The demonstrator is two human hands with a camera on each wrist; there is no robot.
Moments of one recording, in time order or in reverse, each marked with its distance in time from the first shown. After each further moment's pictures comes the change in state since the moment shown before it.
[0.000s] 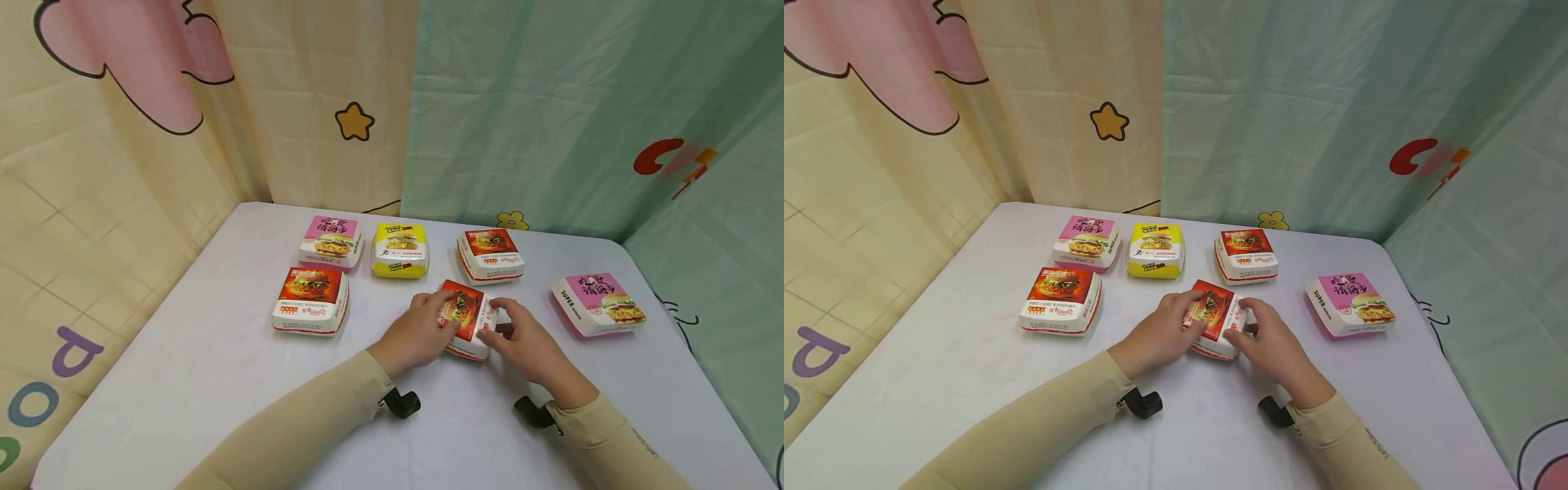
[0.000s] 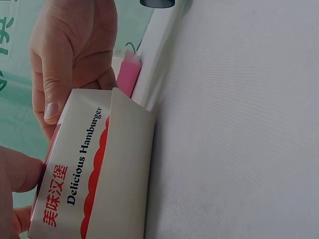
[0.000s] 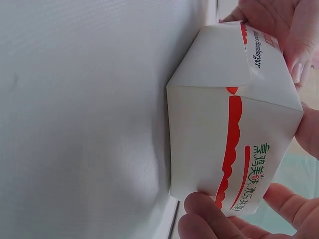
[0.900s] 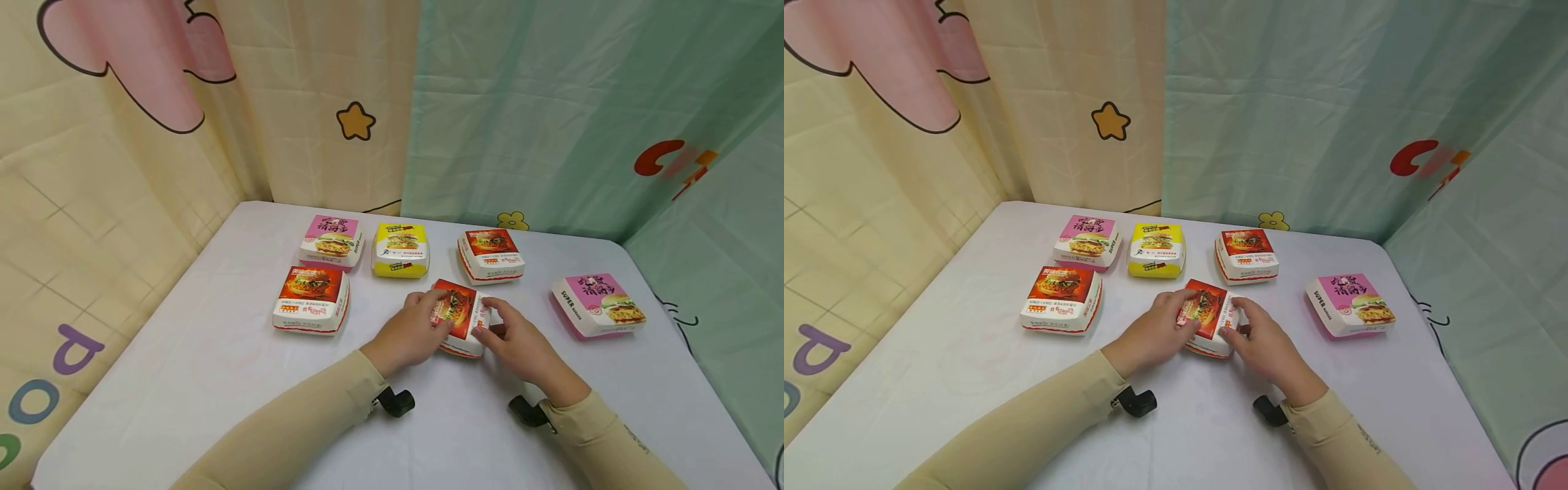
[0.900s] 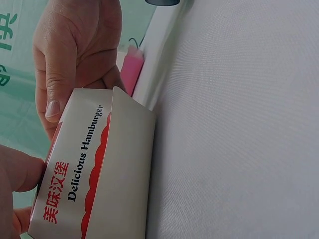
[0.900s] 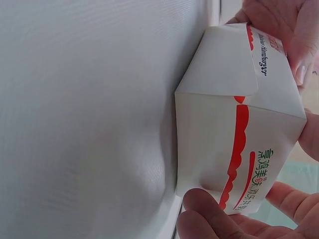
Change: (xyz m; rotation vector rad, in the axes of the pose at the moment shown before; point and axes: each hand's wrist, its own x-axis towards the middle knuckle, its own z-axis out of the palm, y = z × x) left_hand -0.002 -0.007 -0.006 0.012 0.016 0.000; right_hand 0.002 -0.007 0.008 -0.034 -0.017 0.003
